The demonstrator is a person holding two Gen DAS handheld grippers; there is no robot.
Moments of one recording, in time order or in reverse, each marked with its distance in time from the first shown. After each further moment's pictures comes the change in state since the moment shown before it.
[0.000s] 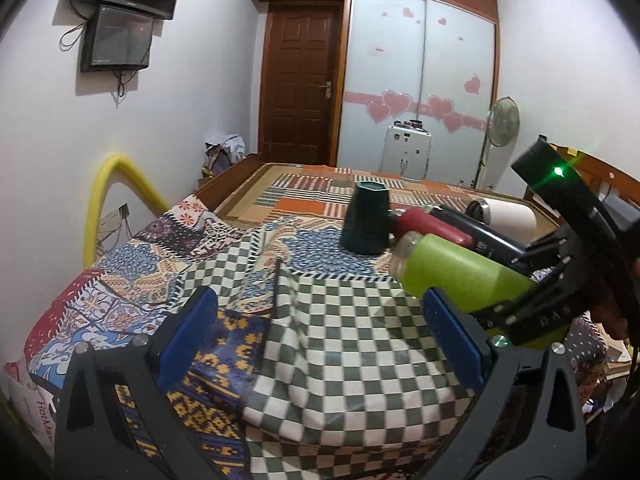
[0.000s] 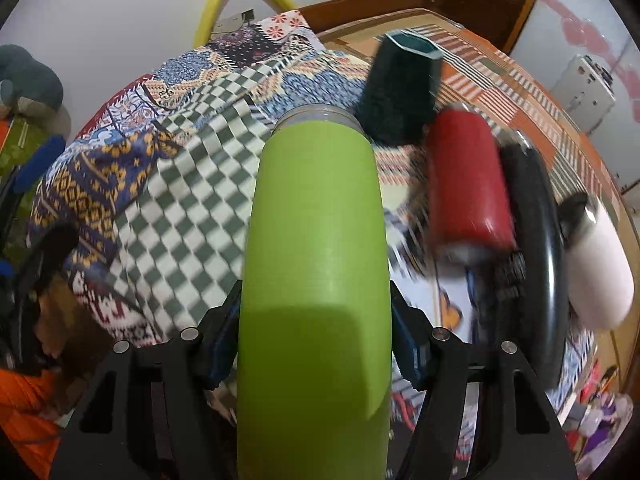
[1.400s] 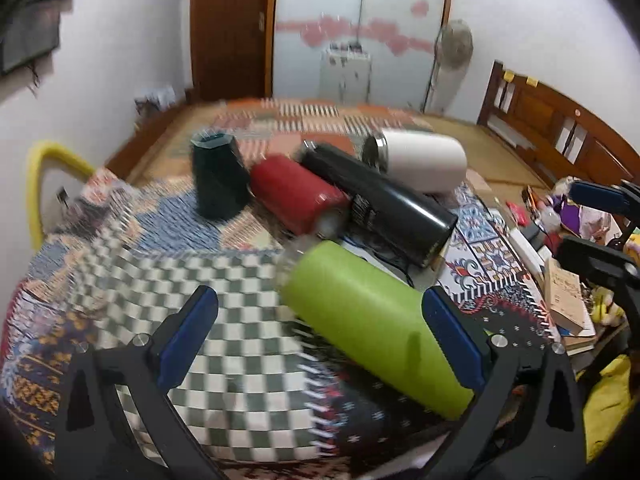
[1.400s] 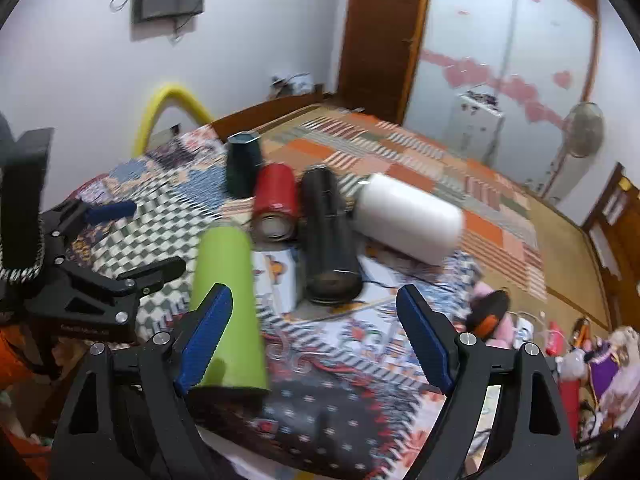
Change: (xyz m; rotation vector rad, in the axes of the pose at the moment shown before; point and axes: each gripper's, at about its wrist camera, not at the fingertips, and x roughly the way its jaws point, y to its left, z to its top) left arm 0.067 -0.146 0.028 0.102 0.338 -0.165; right arm -0.120 -0.066 -0.130 0.176 -0.456 -0.253
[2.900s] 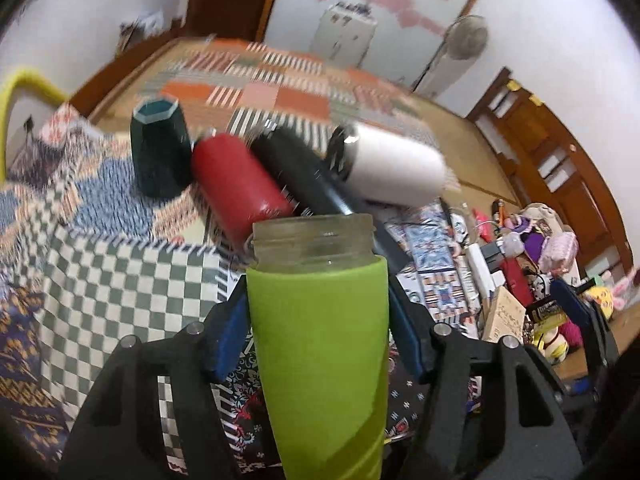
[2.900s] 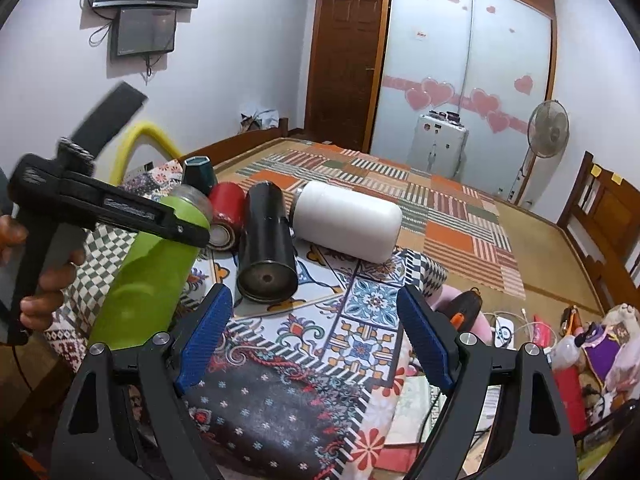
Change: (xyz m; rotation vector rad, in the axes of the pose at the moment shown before) left arm 0.015 -0.020 0.056 -0.171 0.140 -0.152; right arm -0.014 -0.038 -0.028 0.067 -0.148 -0.049
